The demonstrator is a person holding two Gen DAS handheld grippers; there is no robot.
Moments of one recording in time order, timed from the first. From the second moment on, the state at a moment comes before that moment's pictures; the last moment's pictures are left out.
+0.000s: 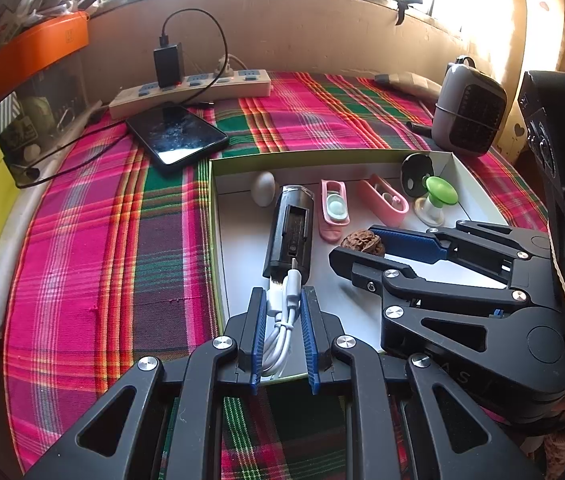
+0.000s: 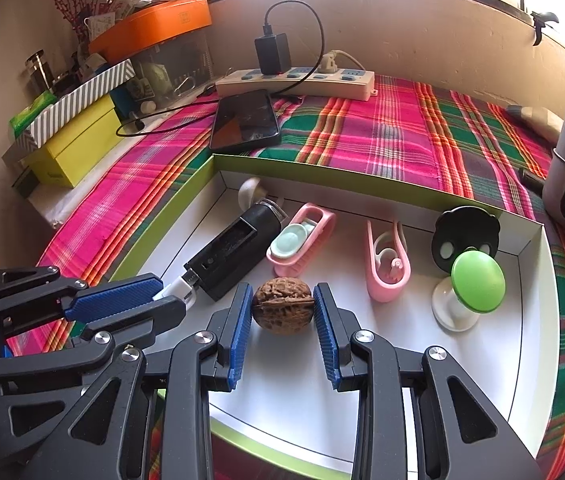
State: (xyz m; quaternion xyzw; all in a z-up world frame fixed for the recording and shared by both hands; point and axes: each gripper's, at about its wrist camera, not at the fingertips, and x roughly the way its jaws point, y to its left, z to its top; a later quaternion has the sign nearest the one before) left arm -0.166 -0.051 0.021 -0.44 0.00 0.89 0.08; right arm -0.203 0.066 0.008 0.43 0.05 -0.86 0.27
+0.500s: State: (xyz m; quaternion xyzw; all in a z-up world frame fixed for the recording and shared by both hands) left arm -0.164 -0.051 0.021 -0.44 0.00 0.89 0.08; right arm -0.202 0.072 0.008 0.43 0.04 -0.87 0.26
